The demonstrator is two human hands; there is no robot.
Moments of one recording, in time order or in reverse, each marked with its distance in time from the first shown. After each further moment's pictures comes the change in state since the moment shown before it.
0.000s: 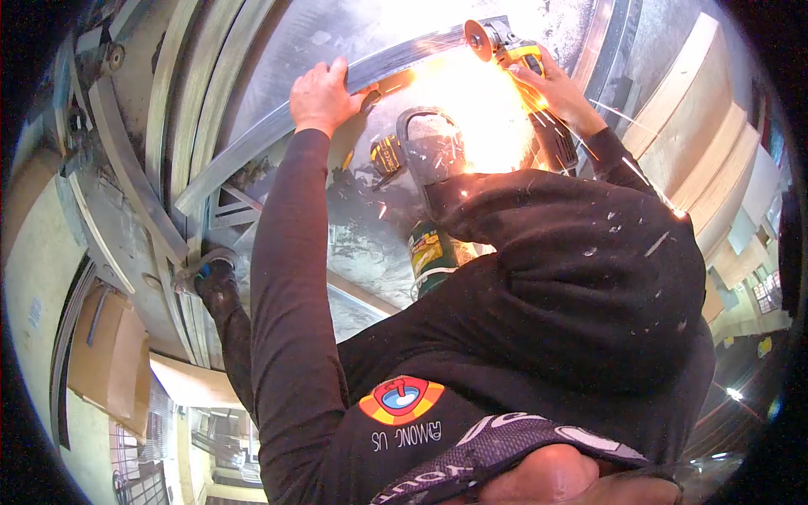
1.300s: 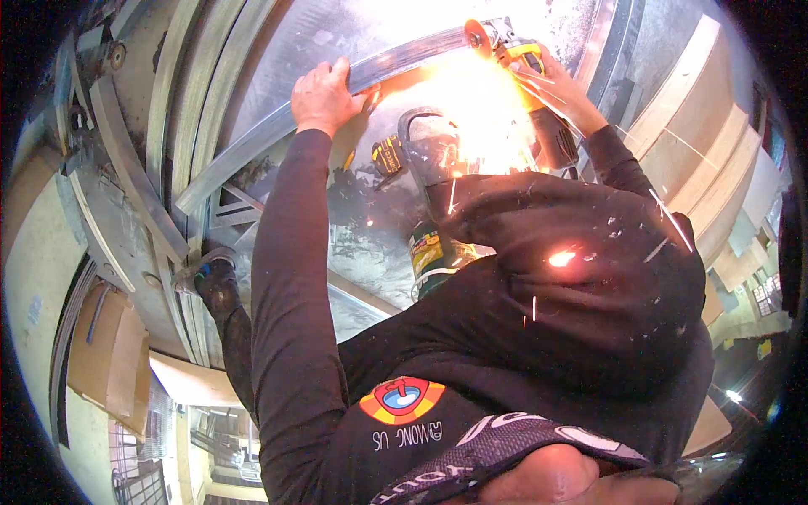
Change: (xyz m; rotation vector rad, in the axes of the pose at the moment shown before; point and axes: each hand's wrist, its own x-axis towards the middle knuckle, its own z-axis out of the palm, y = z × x) left_hand 0.000 -0.004 0.003 -0.027 0.037 0.062; right_hand 0.013 0.016 -0.003 0.000 0.000 0.002
